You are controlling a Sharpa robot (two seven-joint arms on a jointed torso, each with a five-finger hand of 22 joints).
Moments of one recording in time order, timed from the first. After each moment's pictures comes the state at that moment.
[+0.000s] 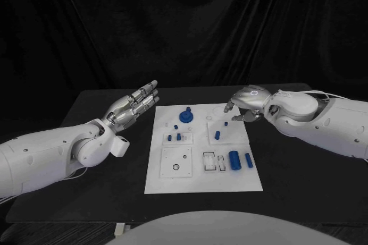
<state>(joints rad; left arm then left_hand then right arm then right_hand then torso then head) 1.13 -0.92 -0.21 1.43 -0.22 0.07 0.67 1.22 0.15 -0.23 0.29 0.22 0.11 -0.05 0.02 0.02 0.00 -0.10 0.00 0.00 0.00 -0.03 0.00 0.00 0.13 0.00 0.03 0.00 0.00 1.26 -0.81 -0.21 1.36 -1.89 -0.27 0.06 1.48 -0.17 0.27 0.22 0.15 0.96 0.07 0.07 0.07 0.97 0.07 0.22 0.06 1.47 -0.05 1.45 1.31 0.04 1.47 0.06 1.32 1.31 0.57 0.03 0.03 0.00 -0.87</state>
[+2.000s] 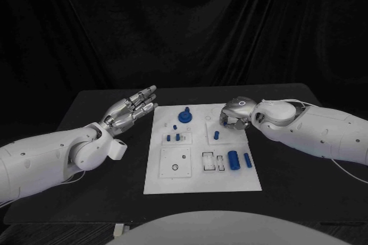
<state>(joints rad) 1.11 -0.92 -0.21 1.43 -0.20 0.09 0.68 1.43 0.18 -0.23 0.23 0.50 0.18 -0.01 0.02 0.03 0.03 -0.02 0.03 0.01 0.00 0.07 0.00 0.00 0.17 0.01 0.20 0.00 0.03 1.17 -0.66 -0.21 1.15 -1.86 -0.27 0.14 1.48 -0.17 0.38 0.18 0.14 1.09 0.08 0.15 0.13 1.14 0.04 0.16 0.07 1.47 -0.05 1.45 1.31 0.04 1.46 0.06 1.31 1.31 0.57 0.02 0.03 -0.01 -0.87</state>
